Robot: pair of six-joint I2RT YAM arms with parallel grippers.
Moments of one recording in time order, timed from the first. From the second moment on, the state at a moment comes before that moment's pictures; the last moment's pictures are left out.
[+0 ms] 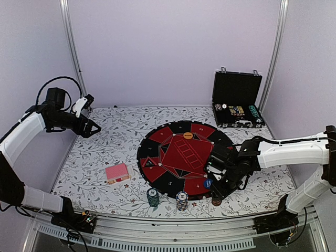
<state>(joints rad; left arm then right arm) 0.01 1.23 1.10 -0.70 0.46 0.44 1.05 1.48 0.92 -0.85 -0.03 0.46</state>
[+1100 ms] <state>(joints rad) 0.01 1.24 1.13 -0.78 0.47 0.49 0.70 1.85 1.52 -0.78 0.05 0.26</state>
